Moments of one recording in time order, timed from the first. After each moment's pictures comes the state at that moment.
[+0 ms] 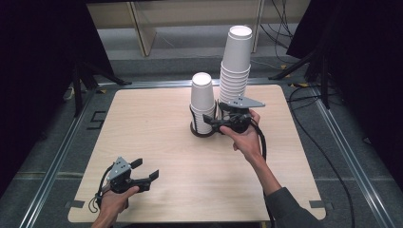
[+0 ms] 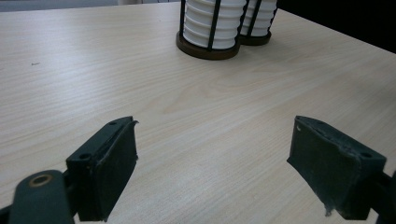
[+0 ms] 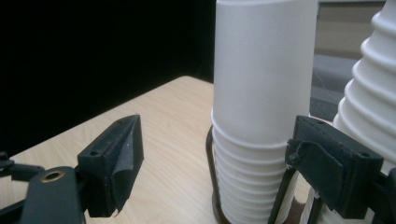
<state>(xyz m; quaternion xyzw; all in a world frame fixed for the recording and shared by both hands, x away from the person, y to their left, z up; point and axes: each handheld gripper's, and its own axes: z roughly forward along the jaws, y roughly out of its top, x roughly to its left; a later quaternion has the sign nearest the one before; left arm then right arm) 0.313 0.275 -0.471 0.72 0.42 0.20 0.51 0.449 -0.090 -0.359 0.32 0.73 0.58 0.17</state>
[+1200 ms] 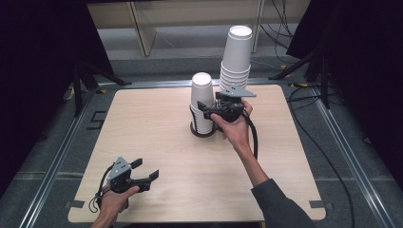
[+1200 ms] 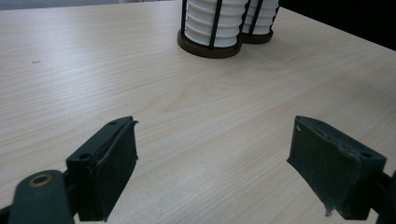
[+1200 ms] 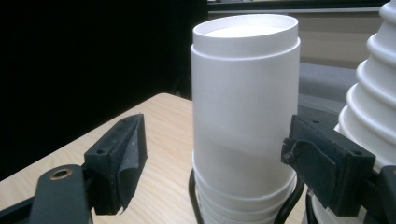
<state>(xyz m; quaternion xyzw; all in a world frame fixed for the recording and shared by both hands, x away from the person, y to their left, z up) 0.314 0.275 -0.472 0.72 0.42 0.20 0.52 0.470 -0.066 -0.342 0.36 0.71 0.57 0.21</state>
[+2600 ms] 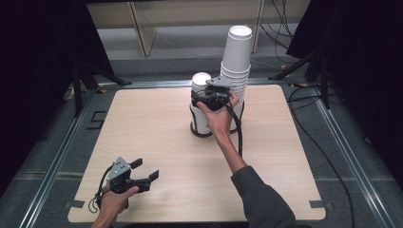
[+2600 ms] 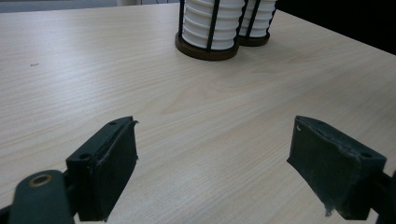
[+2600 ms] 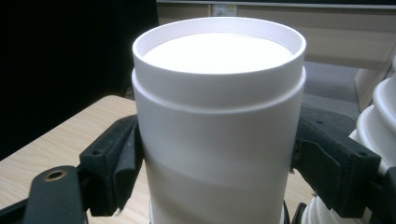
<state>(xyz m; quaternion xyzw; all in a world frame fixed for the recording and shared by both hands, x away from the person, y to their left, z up) 0.312 0.275 -0.471 0.72 0.42 0.20 0.52 0.504 -0.024 -0.341 0.44 0.69 0.51 0.27</state>
